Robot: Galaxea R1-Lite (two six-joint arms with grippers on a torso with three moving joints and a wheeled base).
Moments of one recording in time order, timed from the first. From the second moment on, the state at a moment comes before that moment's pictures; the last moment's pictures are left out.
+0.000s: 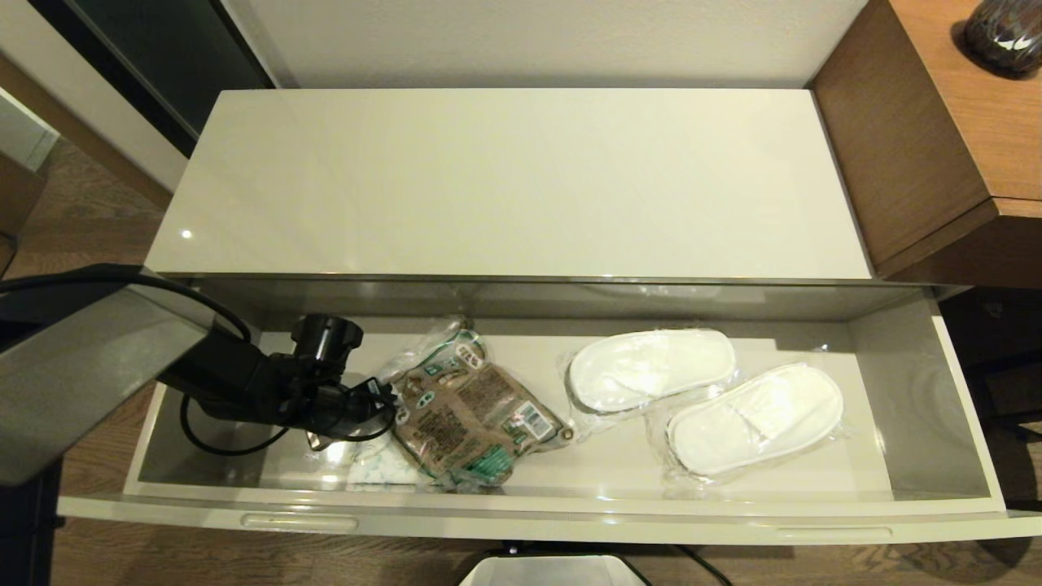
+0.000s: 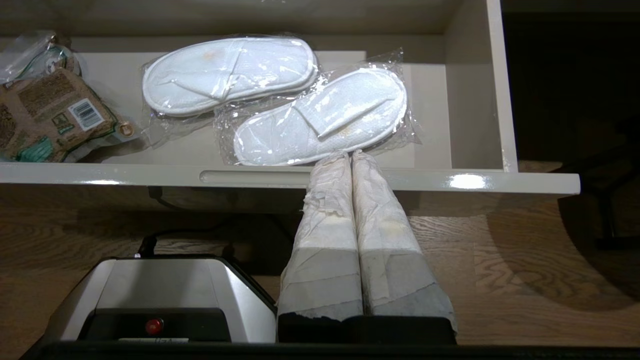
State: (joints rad) left arm -0.17 2.22 -1.09 -0.15 0.04 -0.62; right arm 0.00 0.01 0.00 -0.01 0.00 0.00
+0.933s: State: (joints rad) left arm -0.29 2.17 -1.05 -0.15 0.08 -0.57; right arm 0.00 0.01 0.00 -0.01 0.00 0.00
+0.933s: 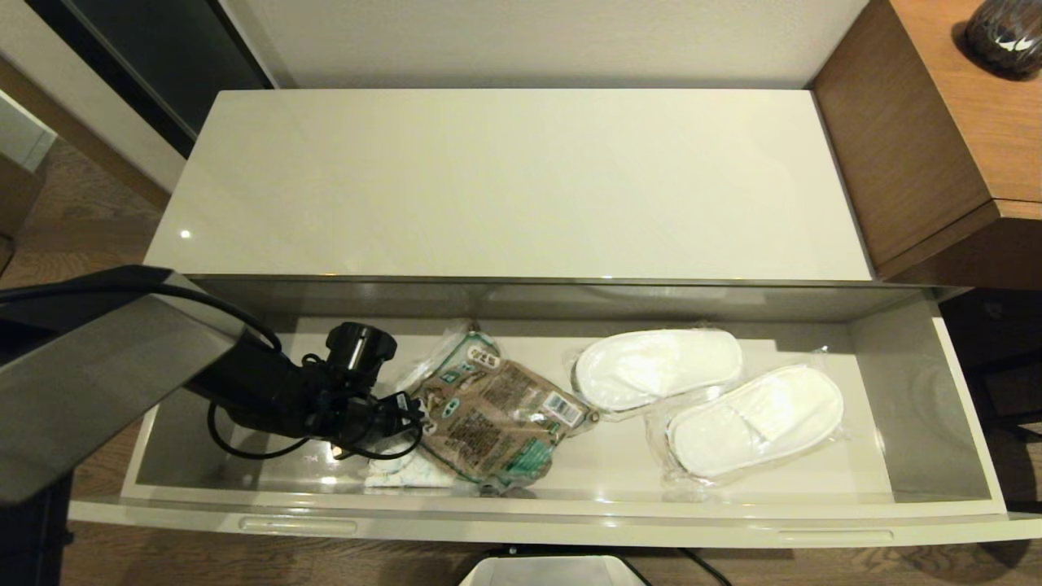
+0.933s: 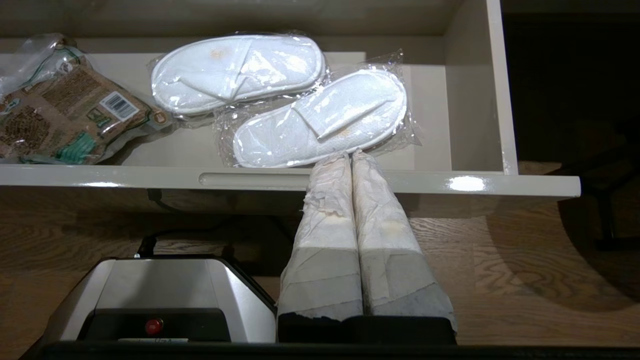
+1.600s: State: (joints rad) left arm -0.36 2.10 -0.97 -0.34 0.19 -0.45; right arm 0.00 0.01 0.00 -0.01 0.00 0.00
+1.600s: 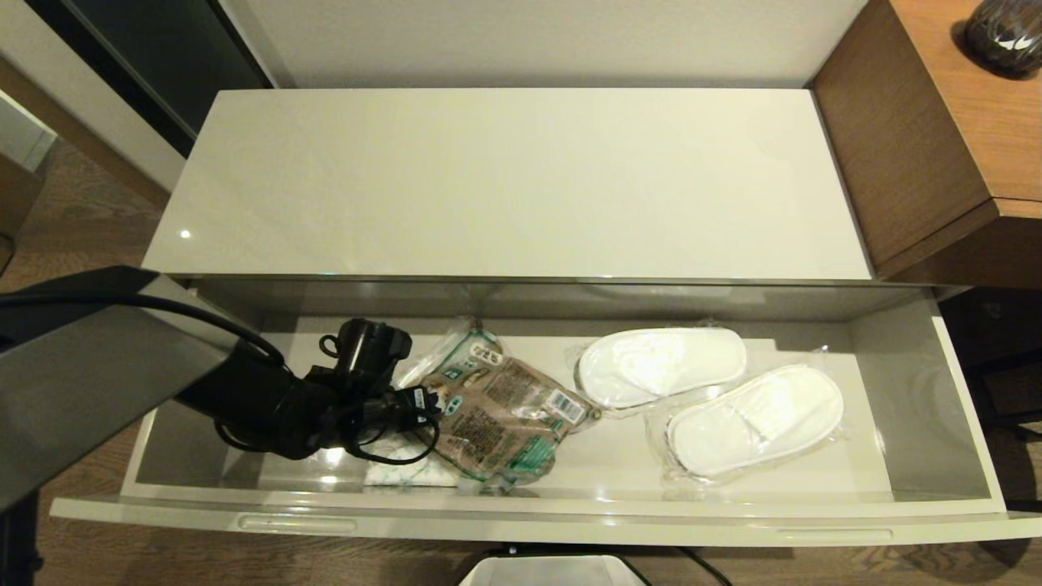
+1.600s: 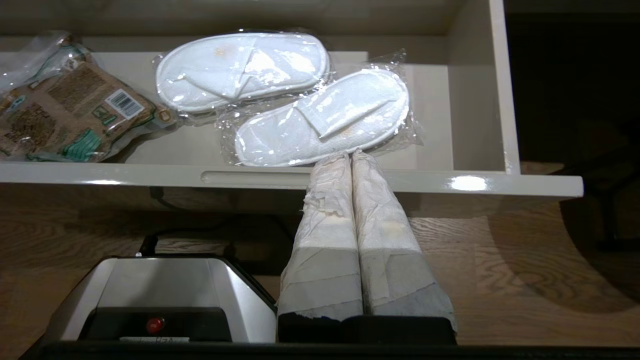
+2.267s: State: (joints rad) left arm -0.37 2.08 -0.94 -0.37 0.17 -0.45; right arm 0.00 0.01 0.00 -0.01 0.00 0.00
